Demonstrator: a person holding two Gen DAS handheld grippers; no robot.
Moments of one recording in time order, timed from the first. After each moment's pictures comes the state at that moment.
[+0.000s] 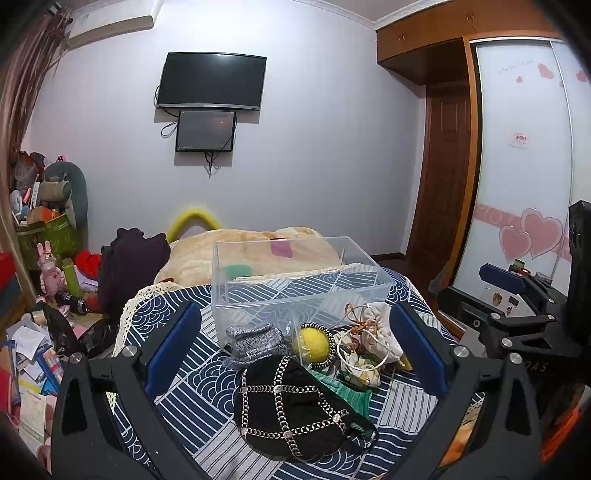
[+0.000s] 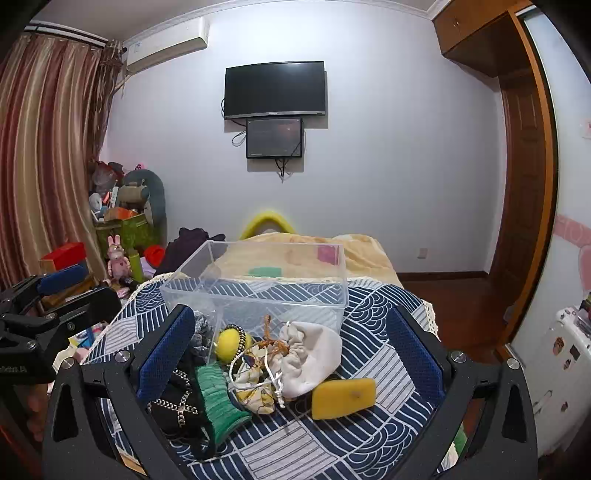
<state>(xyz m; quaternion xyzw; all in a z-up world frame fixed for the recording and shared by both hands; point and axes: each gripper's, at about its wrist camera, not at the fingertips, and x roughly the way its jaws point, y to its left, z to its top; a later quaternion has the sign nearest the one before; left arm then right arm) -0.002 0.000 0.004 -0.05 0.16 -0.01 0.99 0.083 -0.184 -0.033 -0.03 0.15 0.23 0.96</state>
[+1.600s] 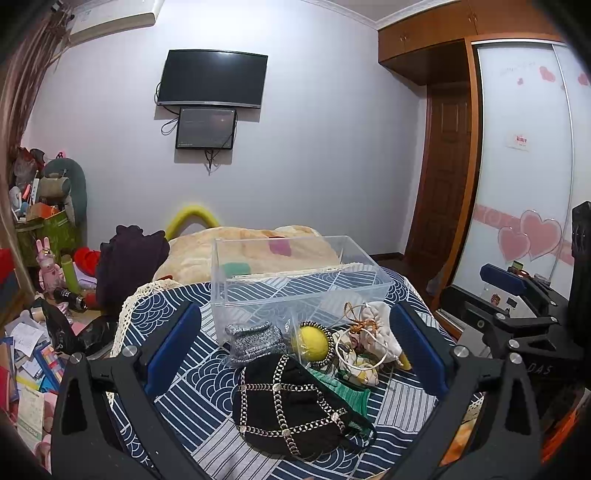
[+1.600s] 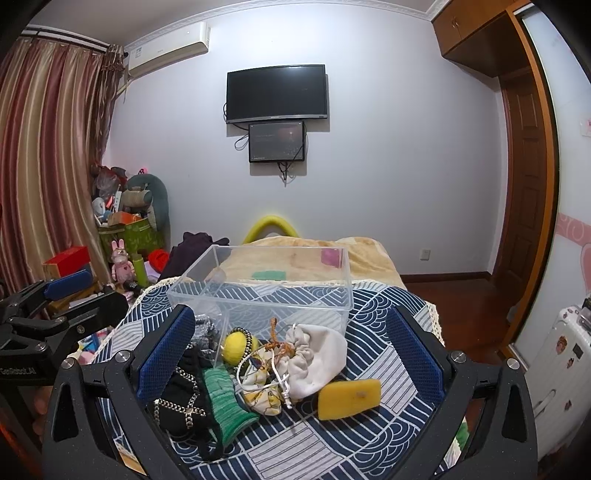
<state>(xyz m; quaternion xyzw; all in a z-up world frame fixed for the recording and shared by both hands) -0.003 0.003 0.002 -0.05 0.16 -0.01 0.99 0.077 -0.180 -0.032 -0.03 0.15 0.23 0.96</state>
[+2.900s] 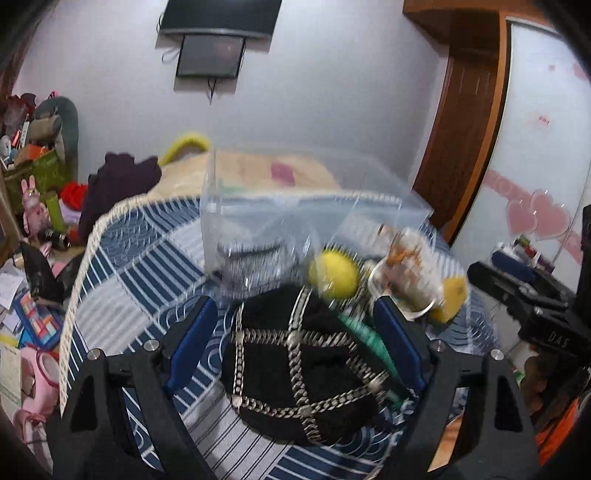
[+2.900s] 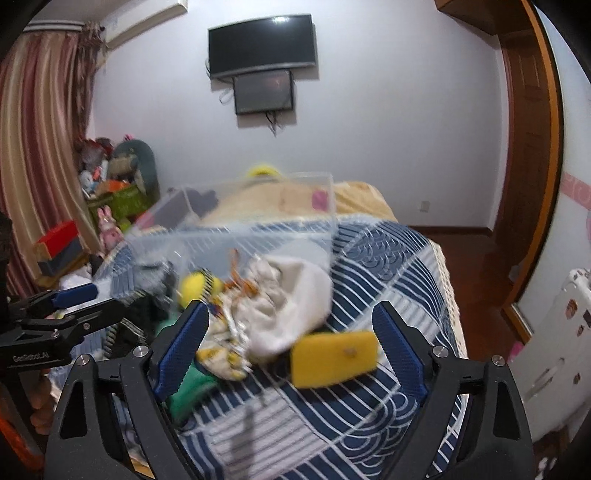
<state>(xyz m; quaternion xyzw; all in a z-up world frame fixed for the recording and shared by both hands) 0.048 0.023 -0.064 -0.10 0.28 -0.02 0.96 0.119 -0.196 -0.089 -0.03 0.25 0.22 0.94</state>
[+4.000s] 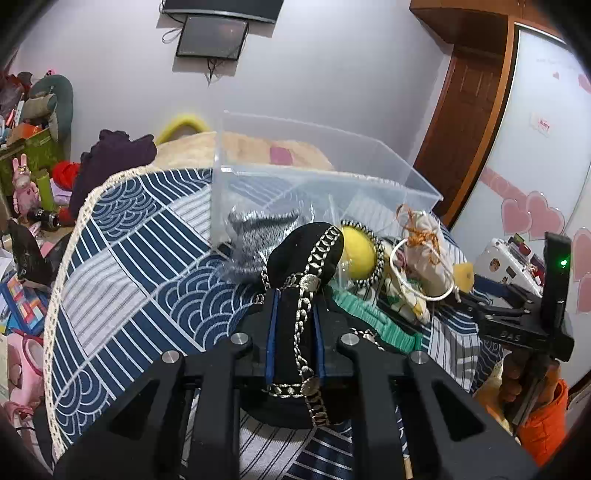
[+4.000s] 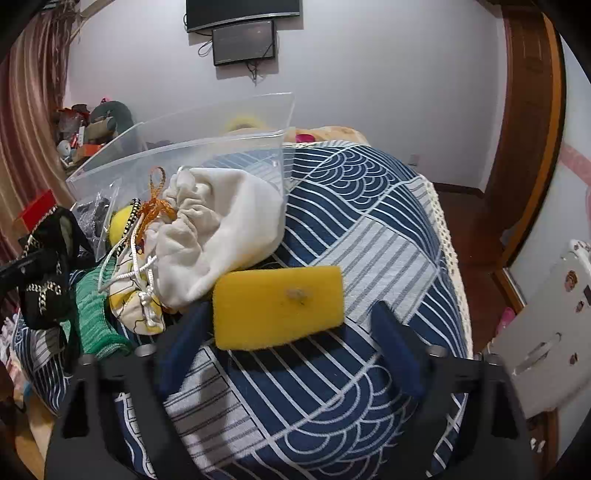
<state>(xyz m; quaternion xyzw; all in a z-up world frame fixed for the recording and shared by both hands) 0.055 0.042 -0.094 -0.12 0.31 -0.04 0.94 0.154 -0.212 -0.130 -0.04 0.33 0.20 0.92</state>
